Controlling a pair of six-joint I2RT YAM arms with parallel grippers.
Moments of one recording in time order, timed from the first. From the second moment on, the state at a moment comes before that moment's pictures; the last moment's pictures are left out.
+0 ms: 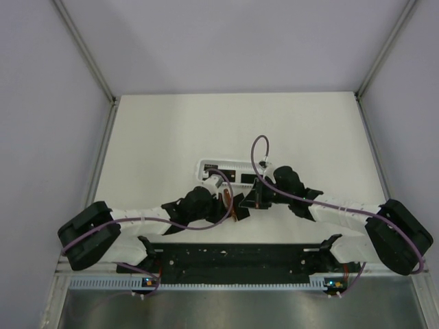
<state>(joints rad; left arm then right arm) -0.95 1.30 0.37 0.31 0.05 -0.69 0.72 1.25 0.45 0.23 -0.42 0.81</state>
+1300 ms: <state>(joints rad) -0.95 1.23 0.27 0.56 0.29 -0.71 0.75 1.12 0.60 -0.07 -0.49 0.71</state>
